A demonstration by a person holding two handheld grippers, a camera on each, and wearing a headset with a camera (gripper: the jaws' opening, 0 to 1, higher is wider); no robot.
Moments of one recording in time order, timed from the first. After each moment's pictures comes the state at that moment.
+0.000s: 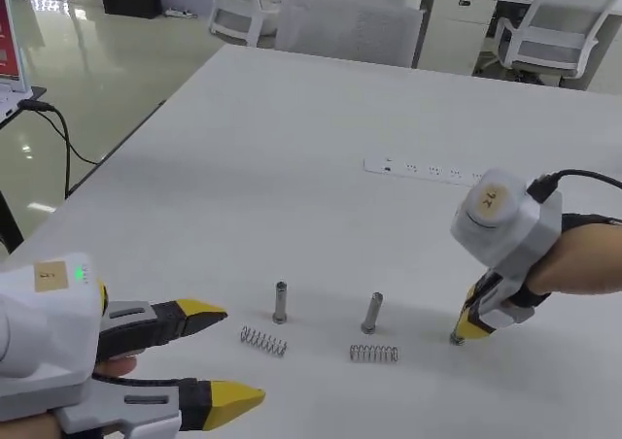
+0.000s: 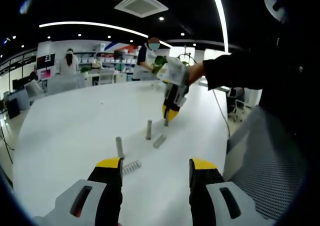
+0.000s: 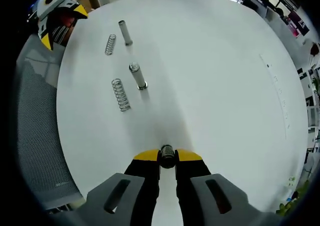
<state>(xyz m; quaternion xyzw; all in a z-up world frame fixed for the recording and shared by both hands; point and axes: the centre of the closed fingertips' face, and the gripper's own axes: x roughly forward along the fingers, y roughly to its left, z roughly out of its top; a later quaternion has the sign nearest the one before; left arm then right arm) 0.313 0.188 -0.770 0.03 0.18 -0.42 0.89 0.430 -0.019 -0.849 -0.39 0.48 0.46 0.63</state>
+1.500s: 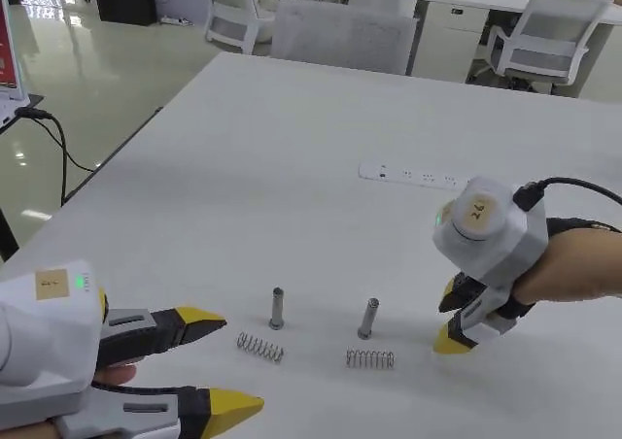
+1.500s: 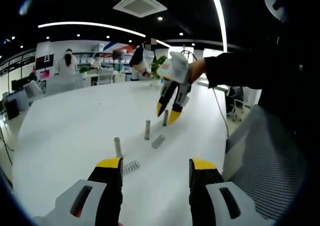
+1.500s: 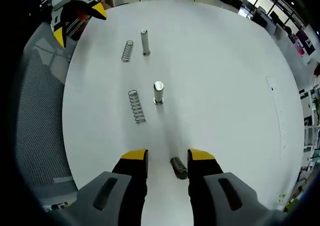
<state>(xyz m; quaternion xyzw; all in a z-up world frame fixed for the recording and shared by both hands) 0.311 0.186 -0.770 0.03 0.18 -0.43 0.88 0.416 0.011 -0.833 -0.41 0.43 0.51 0.62</state>
